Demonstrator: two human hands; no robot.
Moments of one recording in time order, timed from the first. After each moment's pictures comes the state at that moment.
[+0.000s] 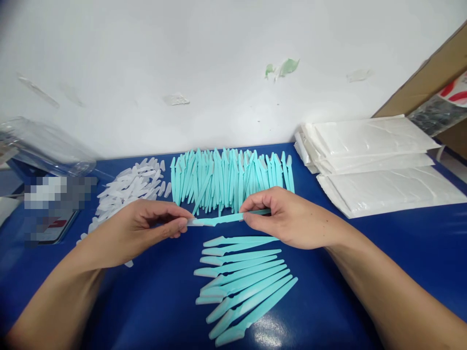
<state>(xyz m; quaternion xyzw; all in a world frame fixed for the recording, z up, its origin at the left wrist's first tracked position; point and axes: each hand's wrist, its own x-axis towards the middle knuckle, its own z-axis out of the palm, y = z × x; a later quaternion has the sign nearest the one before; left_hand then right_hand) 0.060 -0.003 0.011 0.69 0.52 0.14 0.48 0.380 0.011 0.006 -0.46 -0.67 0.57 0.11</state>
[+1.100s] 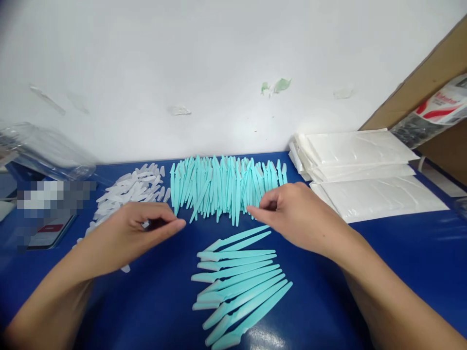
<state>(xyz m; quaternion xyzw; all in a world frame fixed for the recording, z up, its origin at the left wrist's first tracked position) 0.063 -0.007 0.021 0.75 0.54 0.16 0.34 0.386 0.007 0.014 -0.60 -0.73 0.30 0.12</state>
